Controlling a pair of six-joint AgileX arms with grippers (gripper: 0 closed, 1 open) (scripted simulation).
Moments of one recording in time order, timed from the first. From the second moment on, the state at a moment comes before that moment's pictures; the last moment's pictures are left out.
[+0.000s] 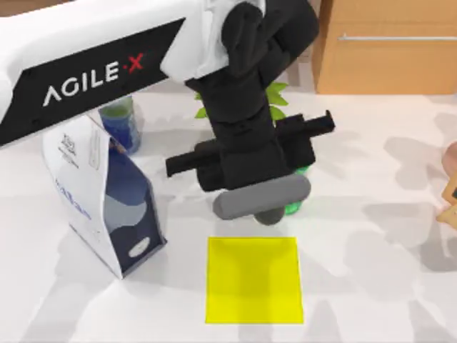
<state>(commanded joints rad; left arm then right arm) -0.77 1.99 1.72 -1.15 0.13 2.23 0.00 0.00 0.00 0.00 0.00 0.00</state>
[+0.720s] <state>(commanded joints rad) -0.89 2.04 1.59 -1.12 -0.03 2.29 0.00 0.00 0.00 0.00 0.00 0.00</state>
